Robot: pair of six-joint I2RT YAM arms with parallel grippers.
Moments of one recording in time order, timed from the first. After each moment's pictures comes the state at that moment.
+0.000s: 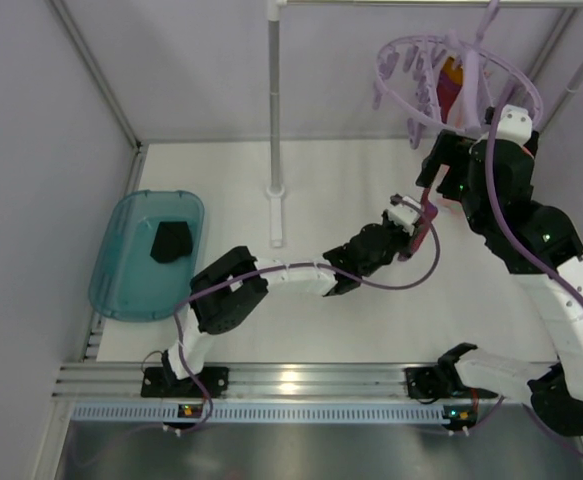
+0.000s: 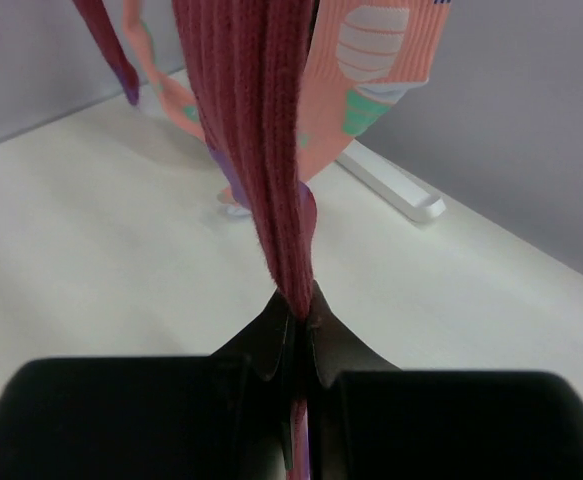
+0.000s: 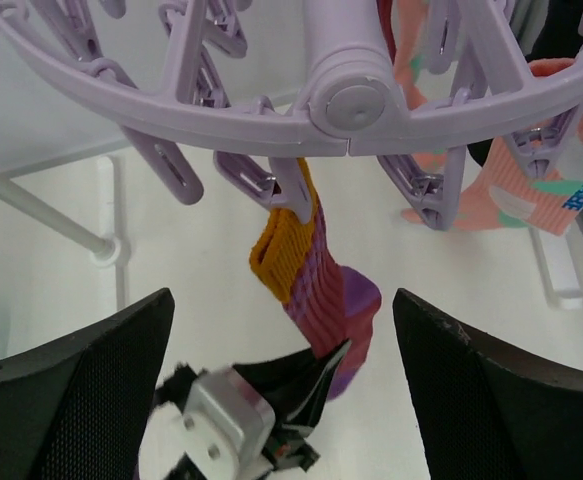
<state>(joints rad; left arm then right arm) -1.10 2.09 1.43 0.67 -0.22 -0.13 0.53 1.09 1.61 -0.86 0.57 0.40</state>
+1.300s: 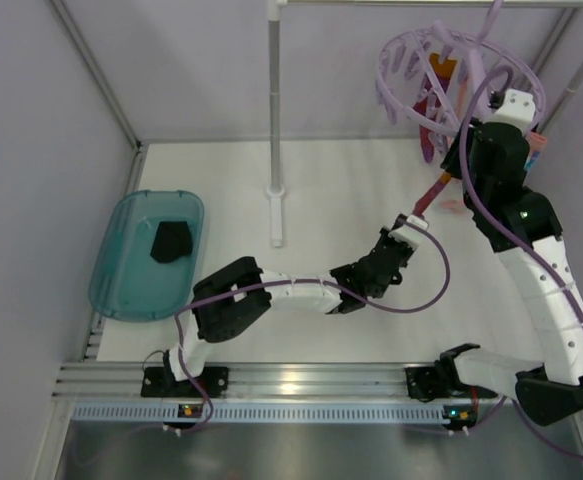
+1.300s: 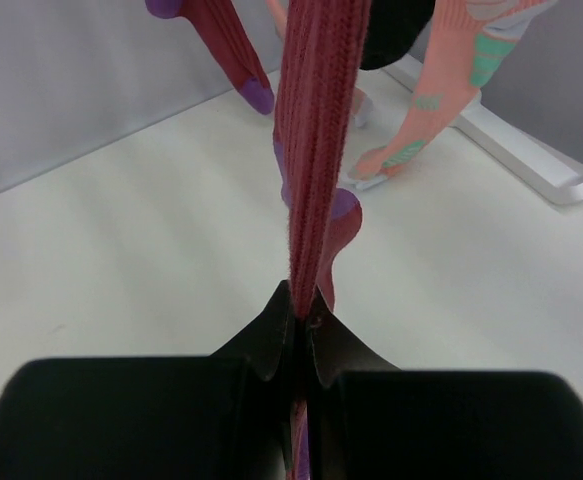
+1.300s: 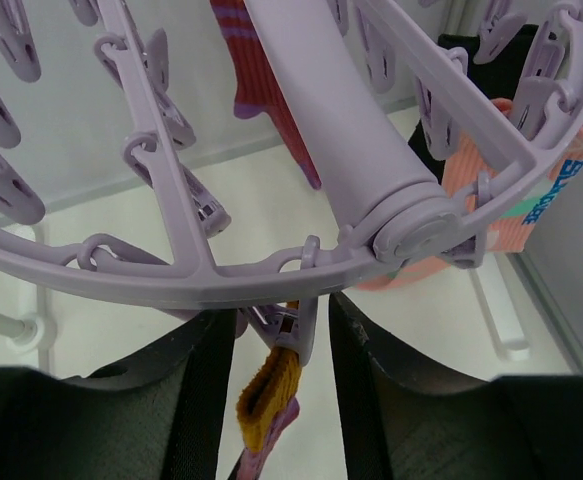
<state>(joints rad) -1.22 2.08 1.39 0.69 -0.65 0.08 0.33 1.15 1.51 -0.62 0.55 0.26</state>
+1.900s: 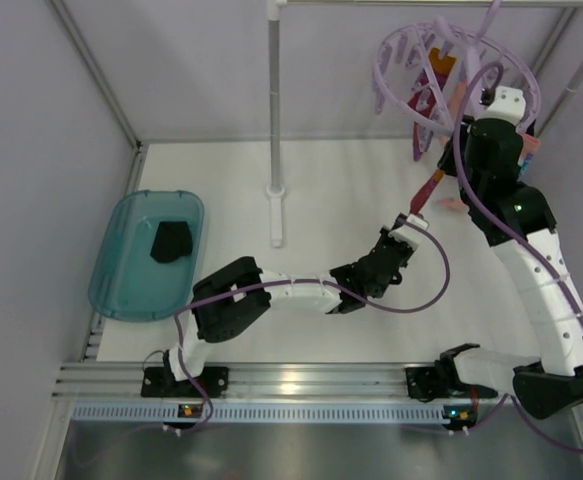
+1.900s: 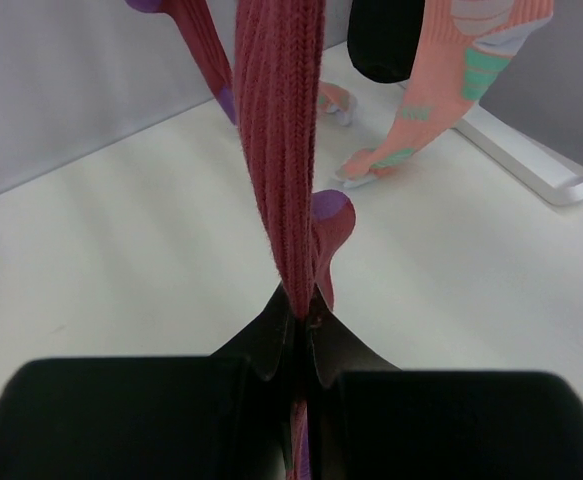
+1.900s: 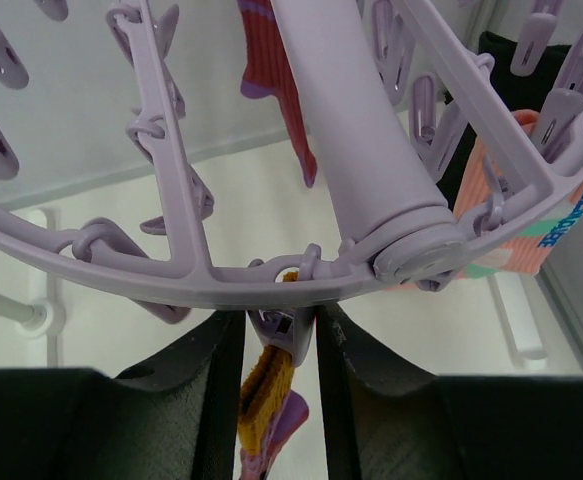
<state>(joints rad) -1.22 2.07 1.39 0.69 -0.65 0.08 0.32 1.18 1.52 -0.61 0.49 0.25</state>
